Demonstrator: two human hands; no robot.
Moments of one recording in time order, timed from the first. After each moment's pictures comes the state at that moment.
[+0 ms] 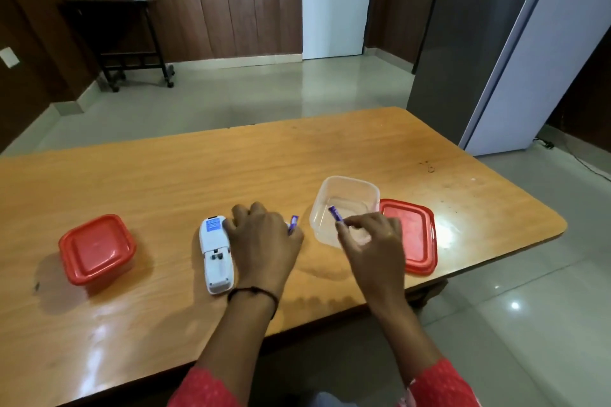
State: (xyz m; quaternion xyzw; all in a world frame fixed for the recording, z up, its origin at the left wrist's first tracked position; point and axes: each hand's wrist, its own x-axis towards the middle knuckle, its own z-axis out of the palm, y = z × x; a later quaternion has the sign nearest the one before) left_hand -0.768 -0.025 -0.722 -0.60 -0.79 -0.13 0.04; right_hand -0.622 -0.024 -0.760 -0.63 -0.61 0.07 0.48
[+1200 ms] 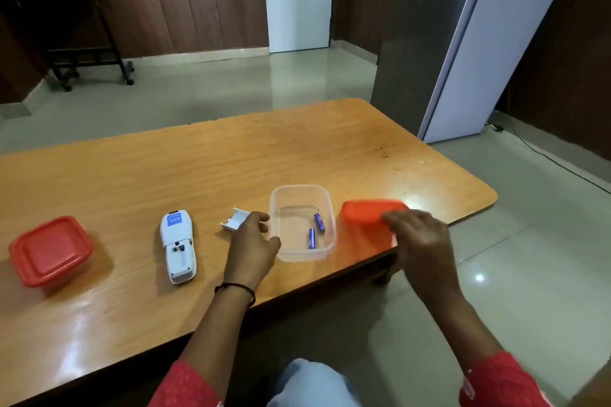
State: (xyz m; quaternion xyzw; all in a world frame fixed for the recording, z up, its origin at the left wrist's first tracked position) left_hand -0.735 -0.041 -0.746 -0.56 -0.69 -0.34 -0.31; right_hand -0.478 -0.064 -0.759 -0.59 -0.72 -0.15 0.34
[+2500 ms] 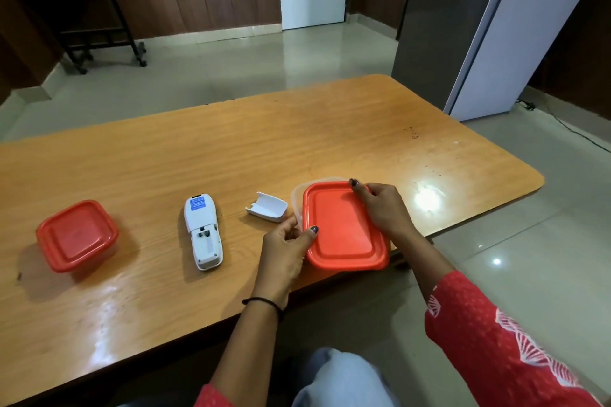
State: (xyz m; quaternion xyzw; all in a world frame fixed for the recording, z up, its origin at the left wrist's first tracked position) left_hand -0.738 -0.053 -0.777 -0.40 -0.57 -0.47 -0.55; right_hand -0.559 0.032 -0.789 -0.65 -0.57 0.34 0.36
